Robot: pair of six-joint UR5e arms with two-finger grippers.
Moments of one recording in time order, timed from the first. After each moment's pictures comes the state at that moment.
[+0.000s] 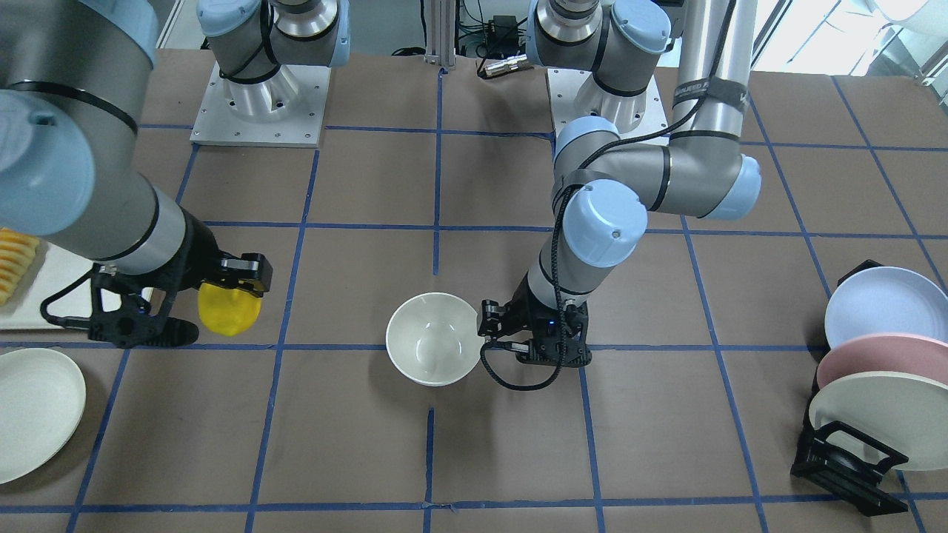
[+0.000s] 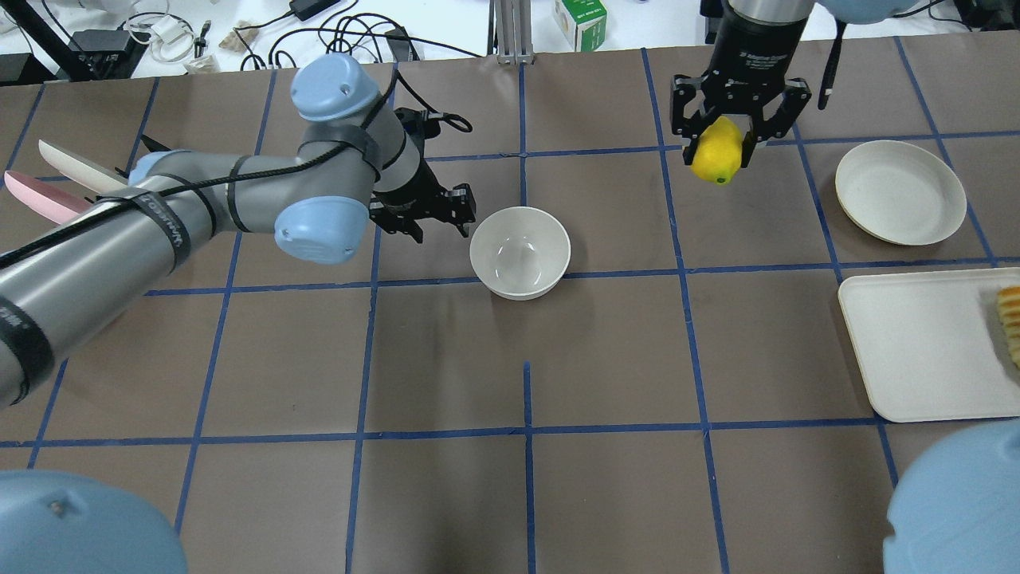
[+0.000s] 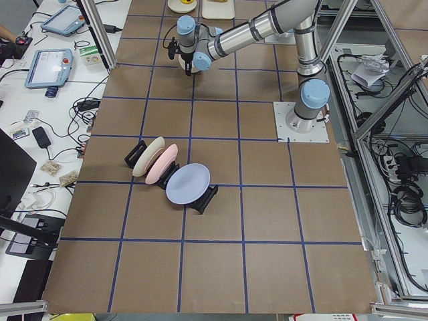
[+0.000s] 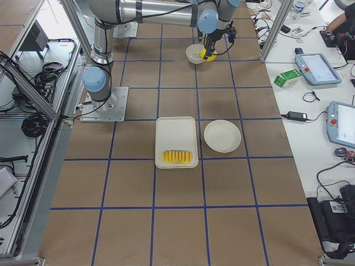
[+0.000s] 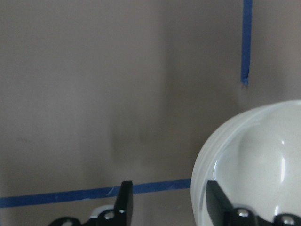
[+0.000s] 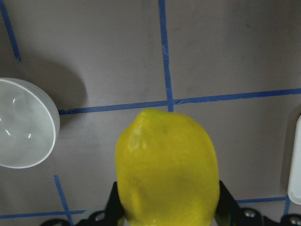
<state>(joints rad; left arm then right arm) -1.68 -1.94 -1.71 -1.02 1.42 -0.09 1.60 -1.22 1.29 -1.42 -1.51 0.11</state>
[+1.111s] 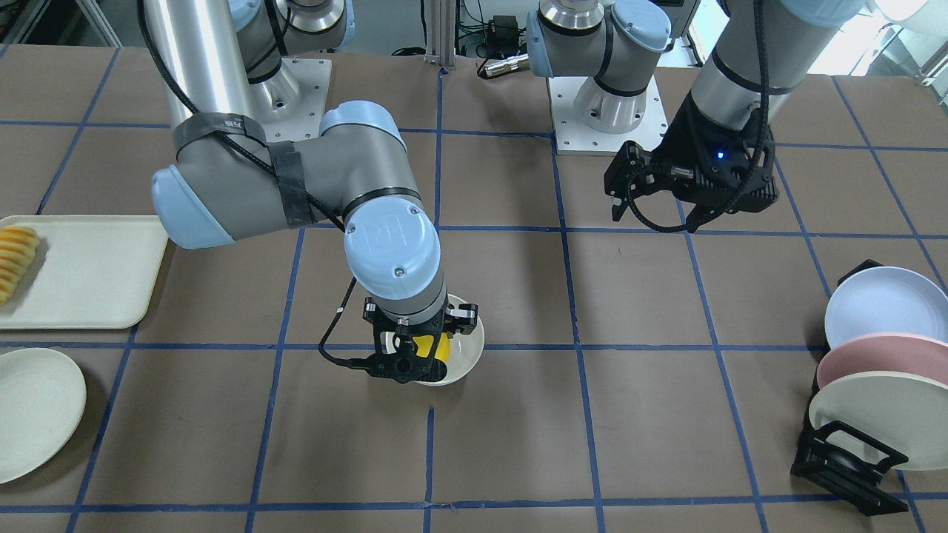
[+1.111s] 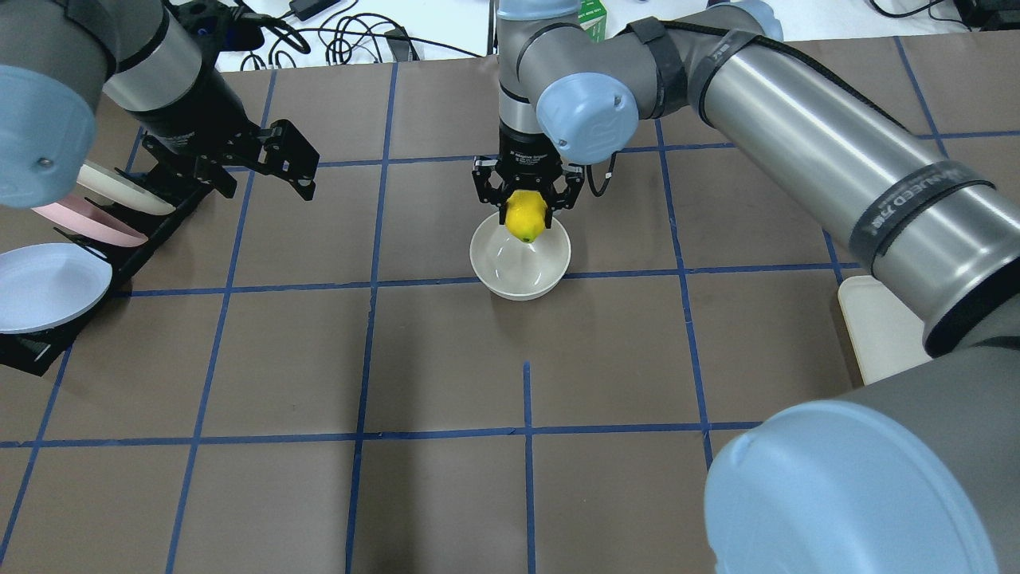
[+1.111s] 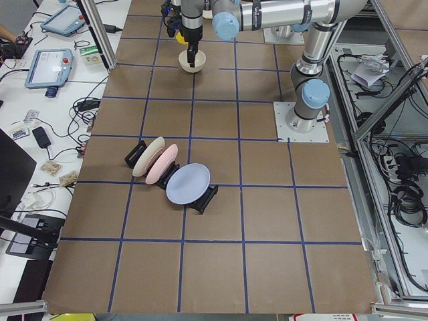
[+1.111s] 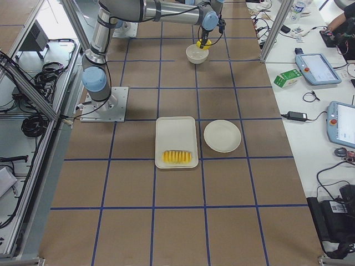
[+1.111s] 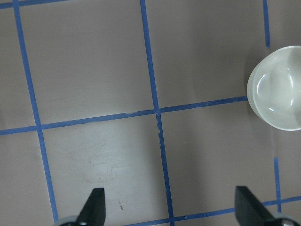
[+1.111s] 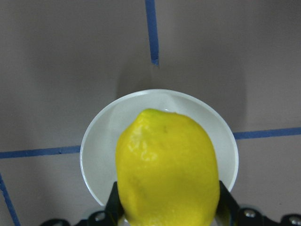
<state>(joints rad) -1.51 -1.58 -1.61 -1.49 1.52 0.19 1.90 -1.00 1.31 -1.74 -1.45 0.41</state>
